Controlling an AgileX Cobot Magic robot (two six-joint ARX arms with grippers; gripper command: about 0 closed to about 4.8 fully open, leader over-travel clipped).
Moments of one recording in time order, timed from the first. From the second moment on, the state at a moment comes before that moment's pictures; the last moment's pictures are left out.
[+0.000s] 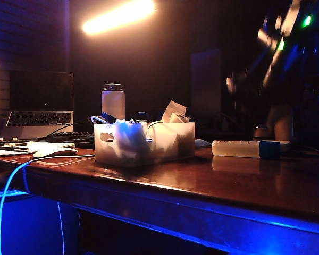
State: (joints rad) left arm -0.23 1.24 1.51 -0.69 0.46 0.17; right arm 0.13 1.90 1.45 -0.41 -0.03 -0.46
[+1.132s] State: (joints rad) left arm -0.23 1.24 1.51 -0.70 0.47 0.16; right arm 0.10 1.99 1.45 -0.38 -0.32 -0.22
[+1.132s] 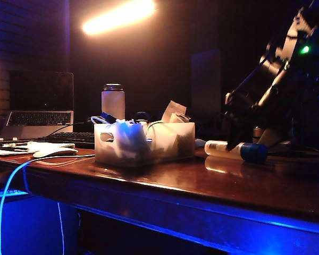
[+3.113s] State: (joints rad) left arm -0.23 1.24 1.51 -0.73 0.47 0.16; right arm 0.13 2.15 1.62 -0.39 -0.26 -0.29
